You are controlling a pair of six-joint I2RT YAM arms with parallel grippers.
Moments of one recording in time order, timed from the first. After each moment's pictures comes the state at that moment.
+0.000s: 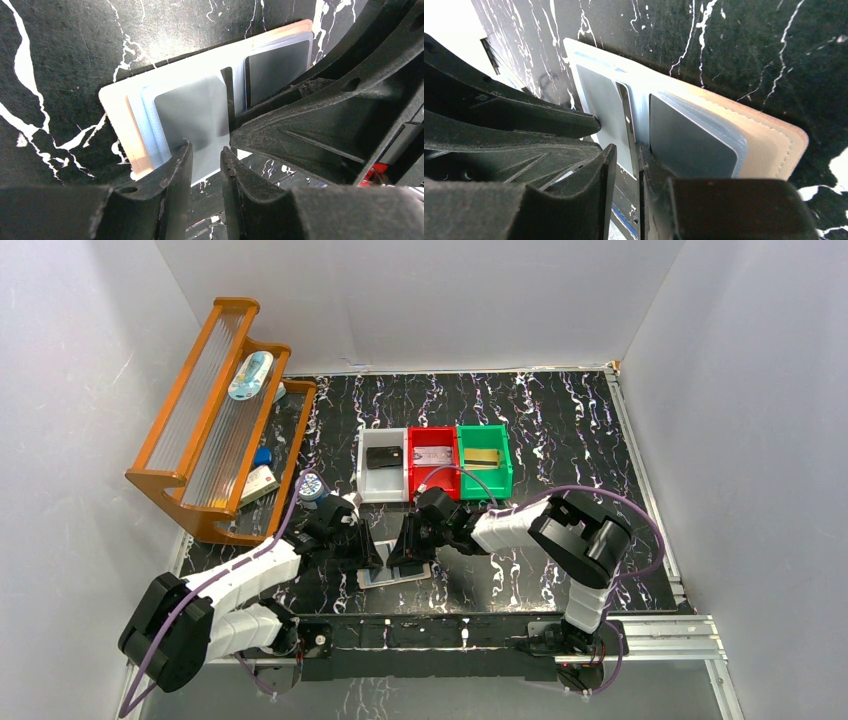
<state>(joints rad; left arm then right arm) -0.61 1.12 0.45 -0.32 0.20 -0.74 0.98 1.79 0.81 0.22 -0.37 1.09</state>
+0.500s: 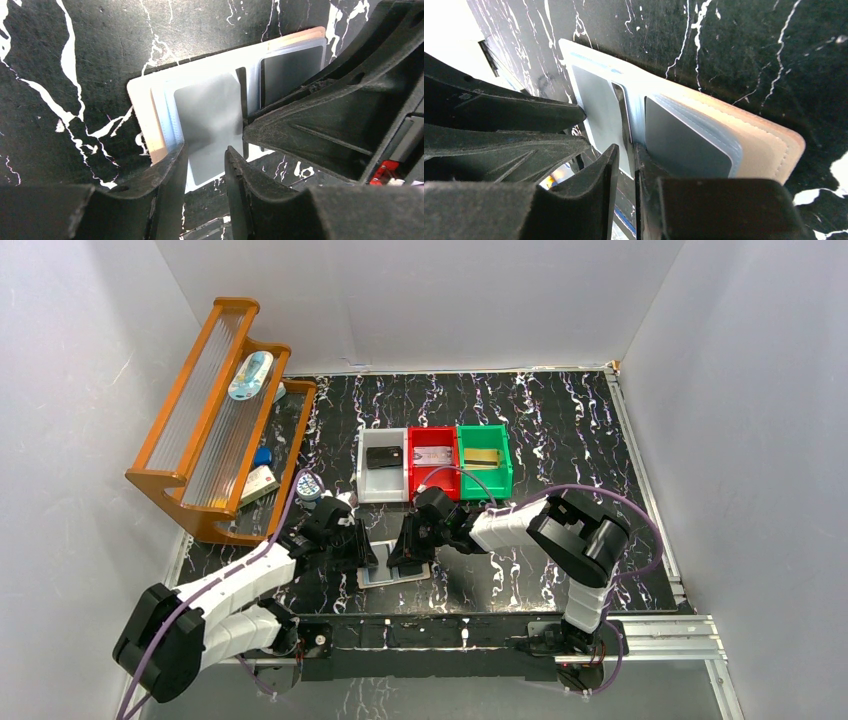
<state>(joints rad) -0.61 1.05 0.45 -0.38 0.14 -0.72 0.98 1.81 0.82 0.20 -0.37 1.10</state>
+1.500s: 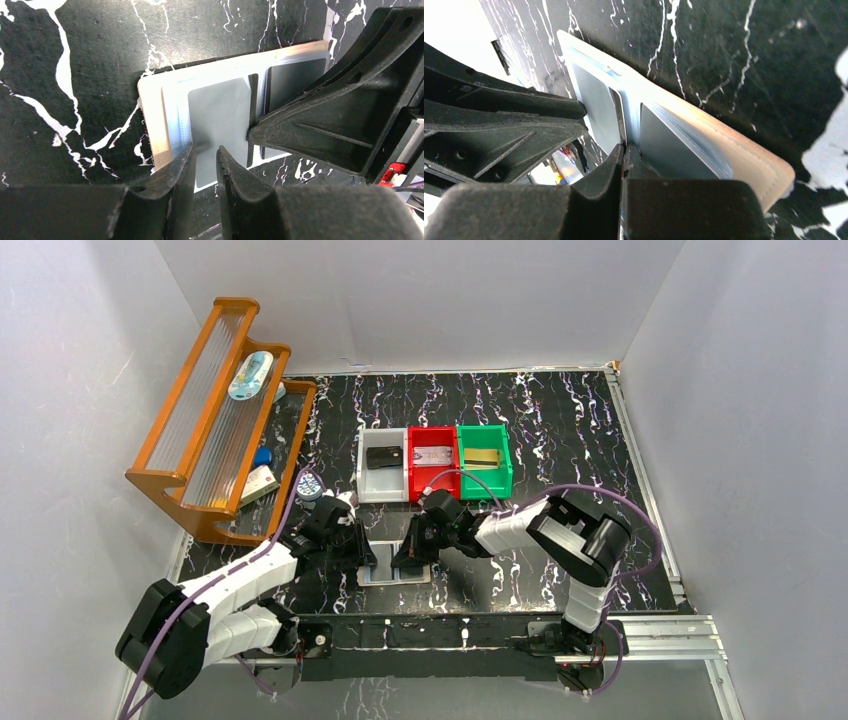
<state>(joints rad) -0.60 1.08 0.43 -0.32 0.17 -0.70 0.96 1.81 0.76 0.30 -0.40 1.14</state>
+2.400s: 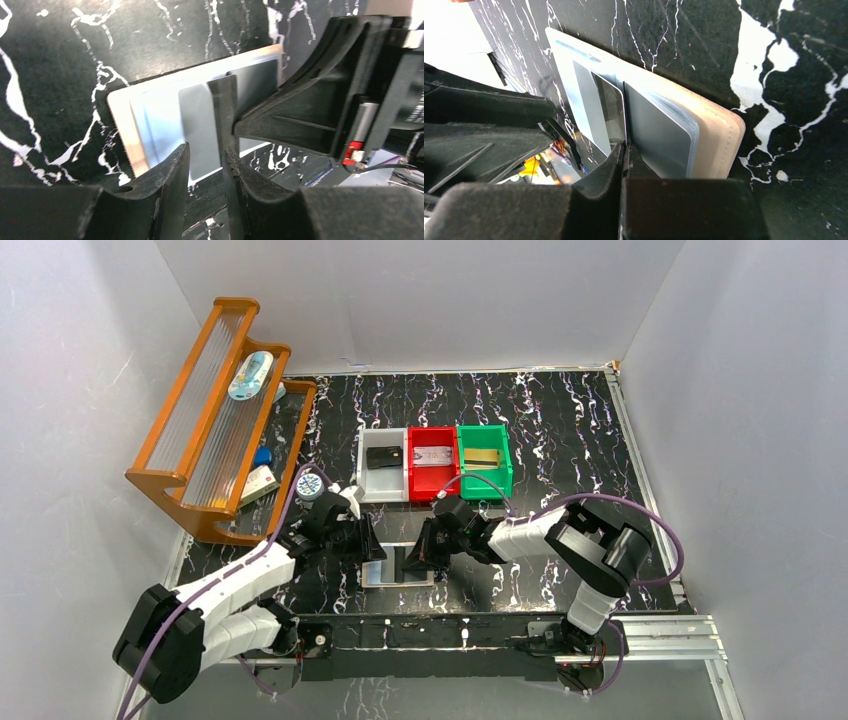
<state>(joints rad) -0.61 1.05 0.45 -0.29 0.23 -0.68 0.95 1.70 0.66 0.27 -0.34 1.16</state>
